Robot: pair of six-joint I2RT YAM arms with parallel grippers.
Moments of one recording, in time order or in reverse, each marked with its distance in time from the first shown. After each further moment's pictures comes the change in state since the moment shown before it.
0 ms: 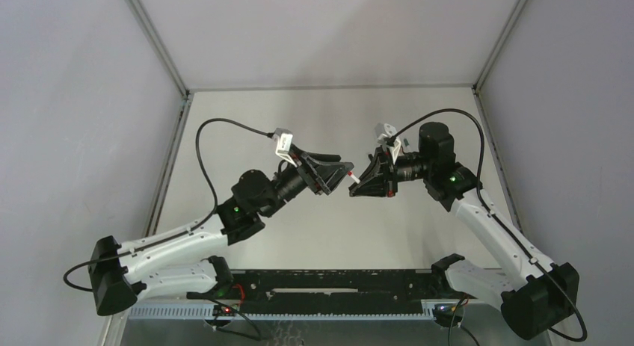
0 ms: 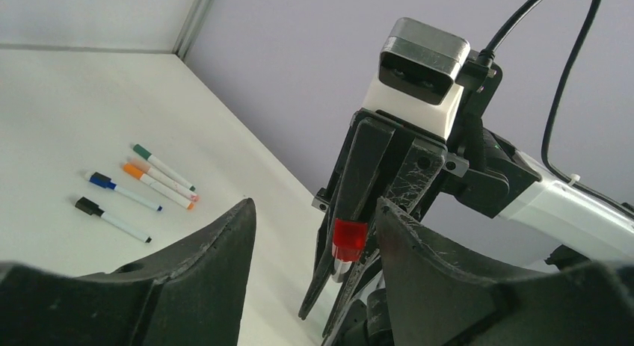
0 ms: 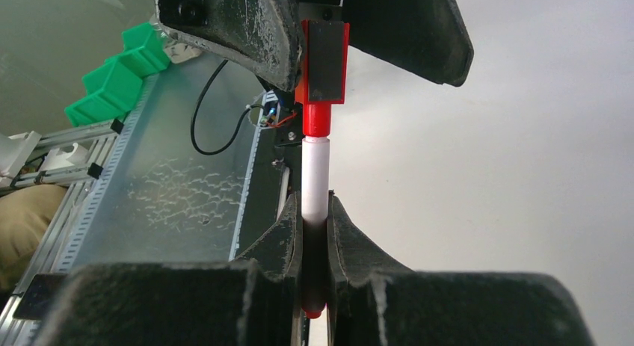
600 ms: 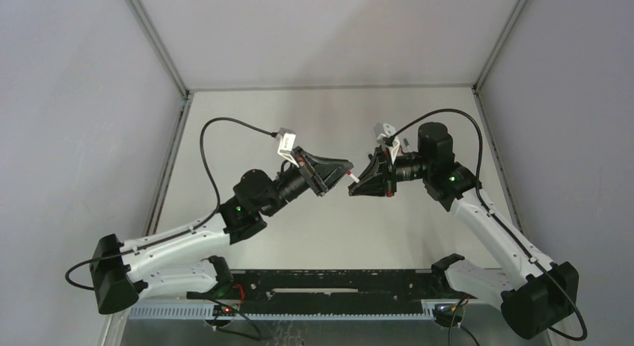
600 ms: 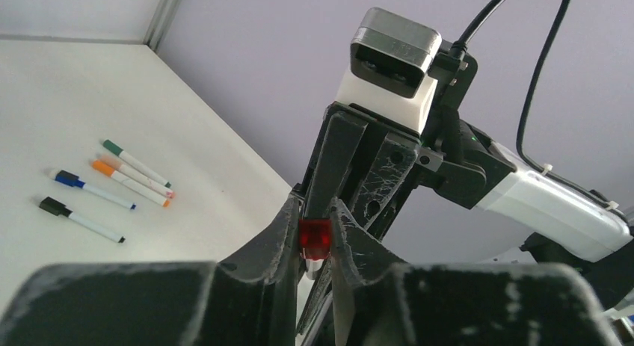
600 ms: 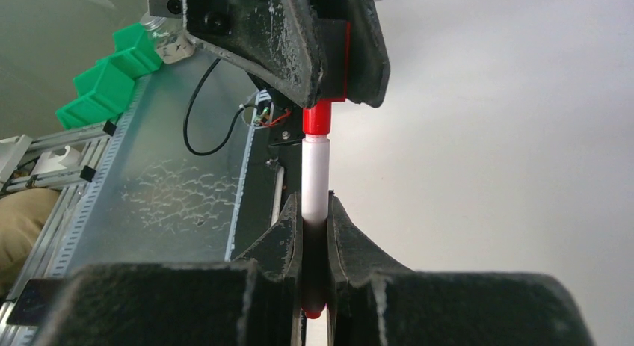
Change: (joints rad) left arm 0.000 0.019 0.001 0.025 0.047 -0.039; right arm 0.004 0.003 0.000 -0.010 0.023 -0.009
